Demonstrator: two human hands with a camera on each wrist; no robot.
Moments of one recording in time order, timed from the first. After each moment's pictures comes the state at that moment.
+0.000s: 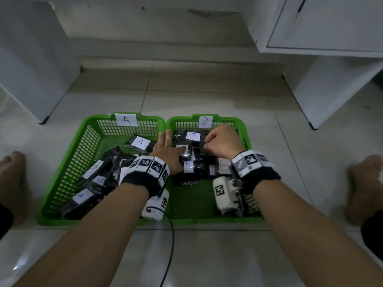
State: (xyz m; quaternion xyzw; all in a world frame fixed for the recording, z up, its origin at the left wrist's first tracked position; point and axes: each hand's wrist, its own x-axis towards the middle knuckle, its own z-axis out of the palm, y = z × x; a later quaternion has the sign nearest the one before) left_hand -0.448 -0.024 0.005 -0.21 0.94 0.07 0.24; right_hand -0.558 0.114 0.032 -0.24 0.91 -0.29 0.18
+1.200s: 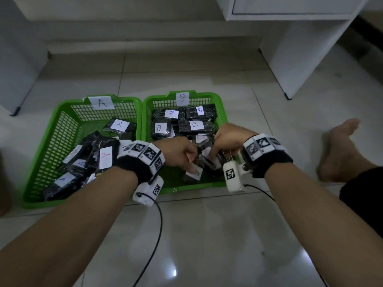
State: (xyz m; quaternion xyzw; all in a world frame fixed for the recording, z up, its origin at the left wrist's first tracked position) left_hand -0.436 0.045 0.023 0.07 0.92 0.29 0.25; right_hand -0.547 0.213 0.047 -0.22 0.90 -0.12 0.37
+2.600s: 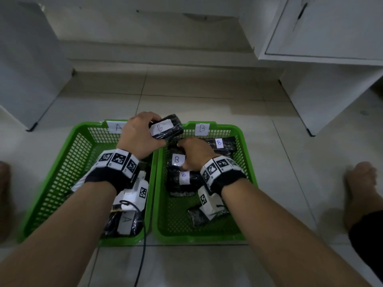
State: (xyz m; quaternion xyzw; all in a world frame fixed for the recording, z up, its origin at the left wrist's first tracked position) left_hand -0.449 -0.091 0.041 -0.22 0.93 0.24 -0.18; right_hand -0.557 0.061 0.004 -0.45 0.88 -0.09 0.17
